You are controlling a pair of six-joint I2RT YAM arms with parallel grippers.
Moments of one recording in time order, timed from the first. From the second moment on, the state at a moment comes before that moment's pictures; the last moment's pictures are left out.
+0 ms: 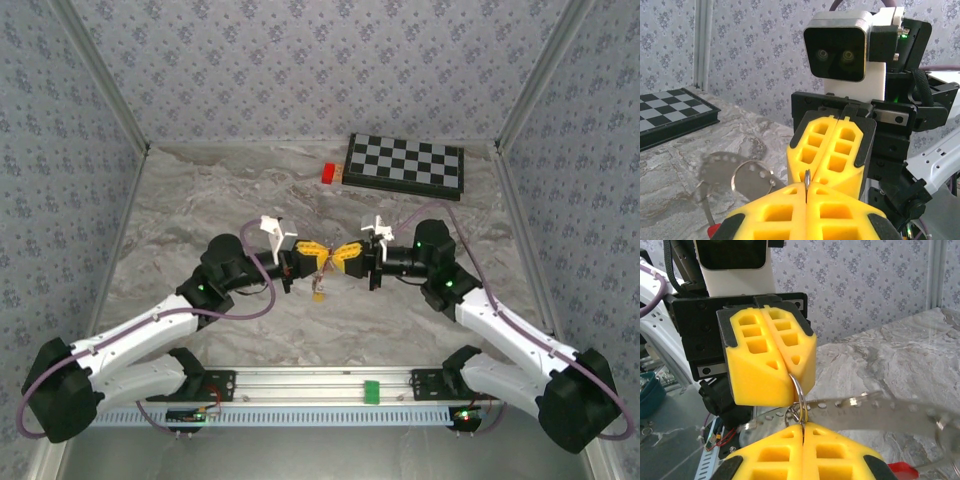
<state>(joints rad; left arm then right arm) -0.81 1.00 0.61 0.42 0.49 -0.31 0.59 1.00 0.62 0.27 -0.85 0.15</state>
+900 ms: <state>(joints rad) -0.81 1.01 0.58 0.55 0.44 -0.36 0.56 0.91 0.51 0.56 -0.71 0.33</state>
